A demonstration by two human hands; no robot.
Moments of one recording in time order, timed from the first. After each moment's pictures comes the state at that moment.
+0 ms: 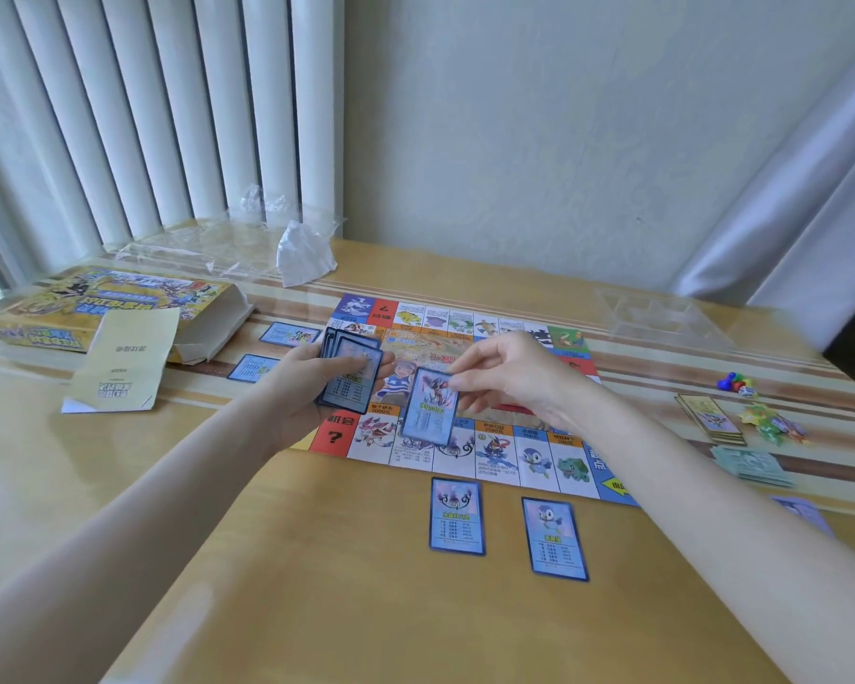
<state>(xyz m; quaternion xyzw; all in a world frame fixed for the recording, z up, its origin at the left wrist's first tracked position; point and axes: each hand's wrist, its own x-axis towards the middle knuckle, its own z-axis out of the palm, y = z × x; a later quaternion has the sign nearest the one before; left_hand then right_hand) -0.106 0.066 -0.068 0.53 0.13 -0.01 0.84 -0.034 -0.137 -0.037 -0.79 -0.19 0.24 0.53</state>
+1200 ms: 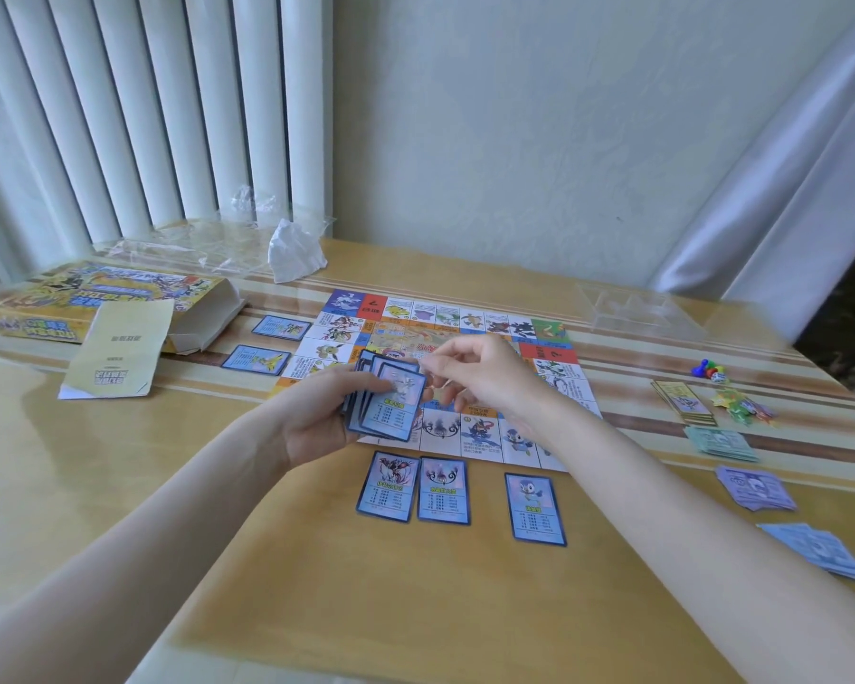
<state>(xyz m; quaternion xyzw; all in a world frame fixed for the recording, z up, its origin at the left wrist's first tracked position) -0.128 0.035 -0.072 0.51 0.11 -0.13 0.84 -0.069 -0.130 -0.044 -0.82 -0.19 0.16 0.52</state>
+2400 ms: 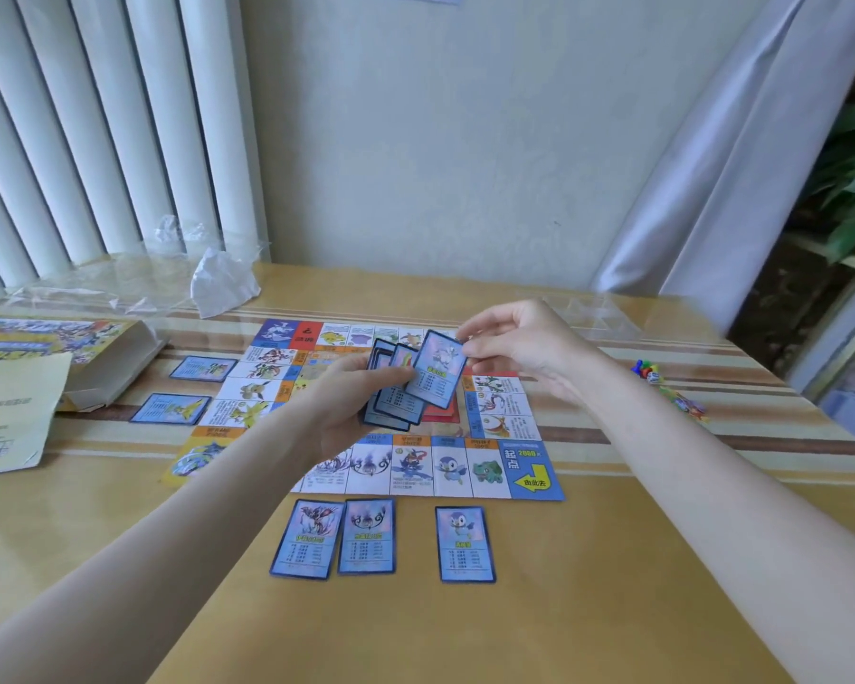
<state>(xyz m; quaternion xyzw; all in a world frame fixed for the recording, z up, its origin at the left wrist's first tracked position) -0.073 -0.038 -0.043 0.60 0.08 -0.09 0.79 -0.014 -0.216 0.000 -0.80 -0.13 0.11 0.58</state>
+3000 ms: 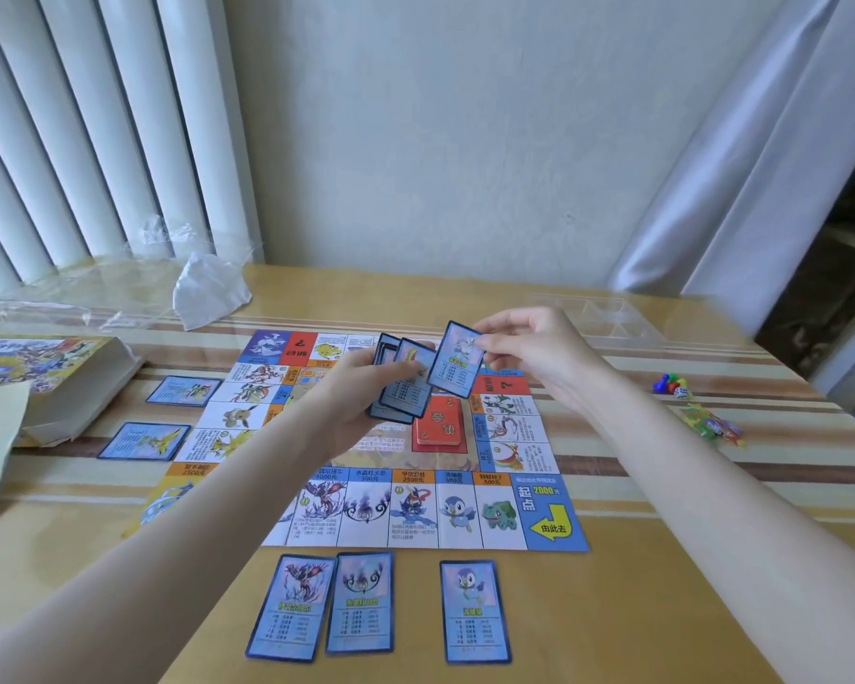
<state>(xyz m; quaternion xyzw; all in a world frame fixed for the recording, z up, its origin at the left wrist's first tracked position) -0.013 -0.033 -0.048 0.62 0.10 -0.07 0.78 0.040 -0.215 -0.014 -0.80 -0.10 0.06 0.59</state>
